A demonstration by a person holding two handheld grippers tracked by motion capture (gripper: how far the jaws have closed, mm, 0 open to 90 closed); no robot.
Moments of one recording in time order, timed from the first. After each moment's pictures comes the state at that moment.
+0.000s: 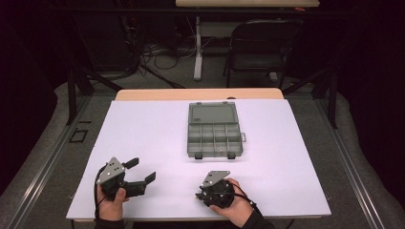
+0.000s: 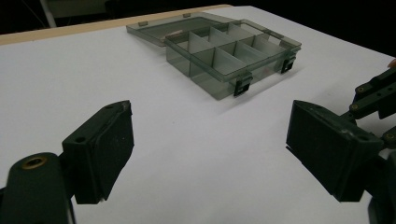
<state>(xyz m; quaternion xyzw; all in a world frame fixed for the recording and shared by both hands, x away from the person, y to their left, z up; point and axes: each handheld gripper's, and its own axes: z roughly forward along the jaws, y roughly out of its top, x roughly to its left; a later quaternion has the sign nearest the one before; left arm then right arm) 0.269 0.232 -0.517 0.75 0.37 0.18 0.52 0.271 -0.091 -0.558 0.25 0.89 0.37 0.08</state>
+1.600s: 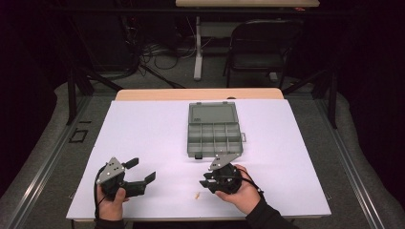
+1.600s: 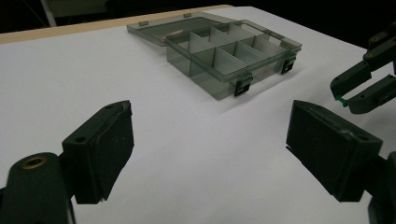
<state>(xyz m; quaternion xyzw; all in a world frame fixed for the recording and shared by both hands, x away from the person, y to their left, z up) 0.269 0.232 -0.517 0.75 0.38 0.18 0.52 0.293 -0.109 -0.512 0.27 0.88 0.39 0.07</state>
